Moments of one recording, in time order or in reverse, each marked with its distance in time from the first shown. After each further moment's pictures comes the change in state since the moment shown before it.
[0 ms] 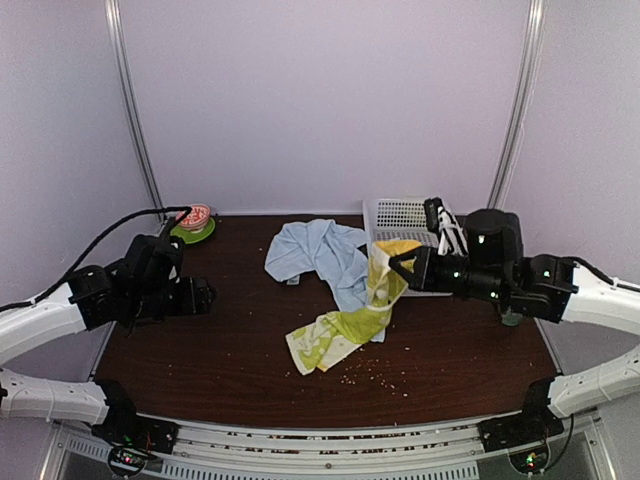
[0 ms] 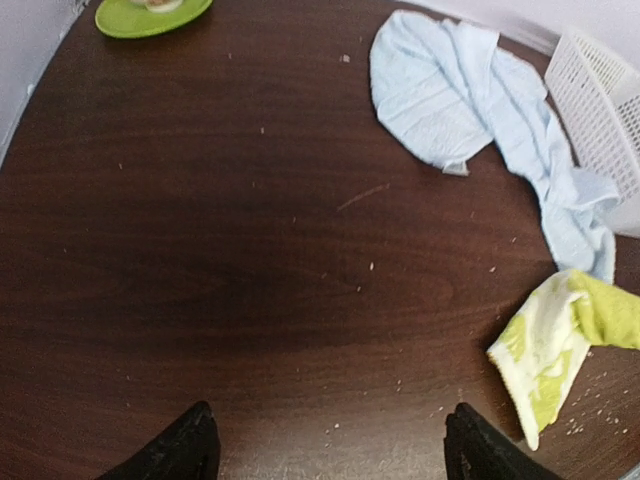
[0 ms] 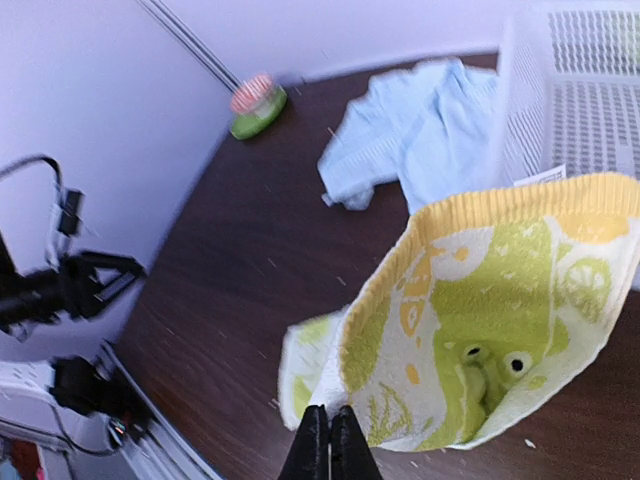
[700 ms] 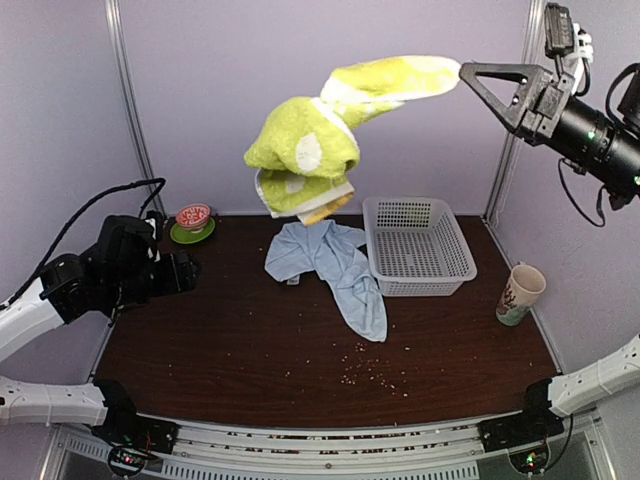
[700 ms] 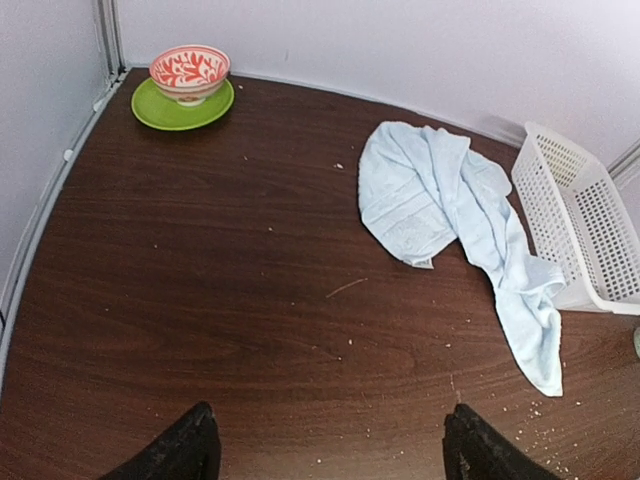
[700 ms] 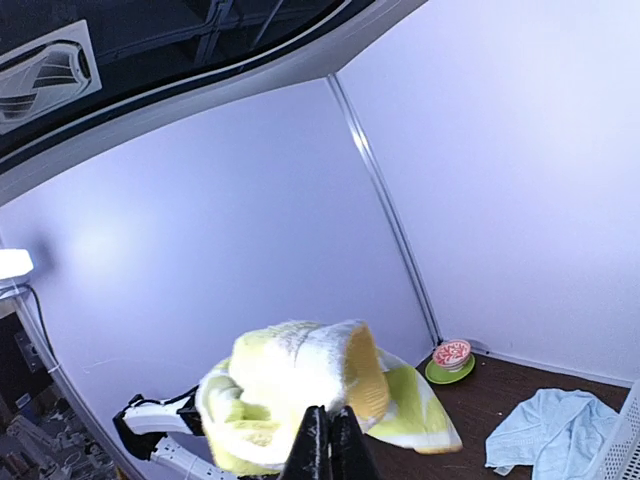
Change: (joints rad) left arm 0.000 -0.074 0.129 -0.066 -0.078 -0.002; right arm 0.179 0.072 0.880 -0.217 -0.007 -0.332
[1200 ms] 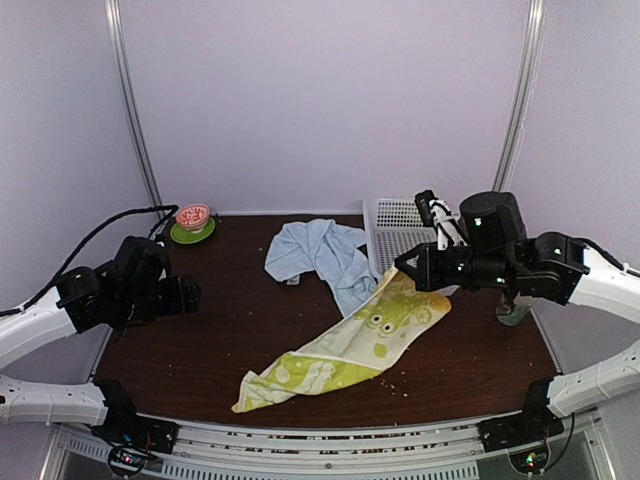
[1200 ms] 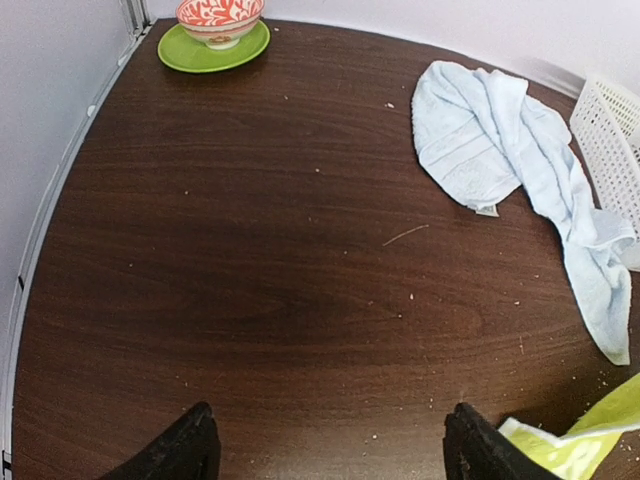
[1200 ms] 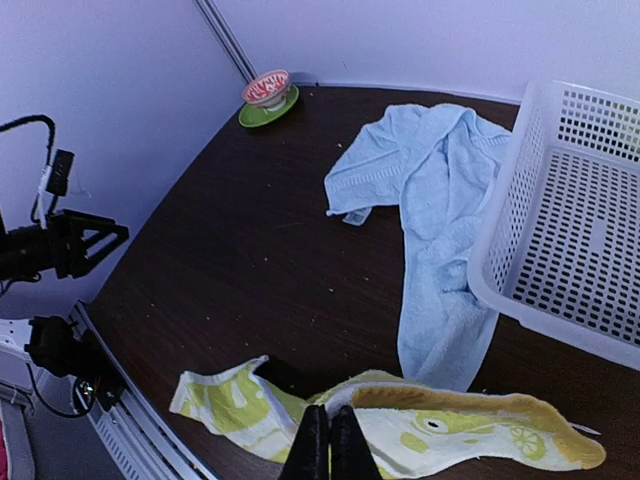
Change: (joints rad) left arm 0.000 0.002 -0.114 -0.023 -0.036 -0.009; right arm -0.175 -0.043 -0.715 -0.052 0.021 0.140
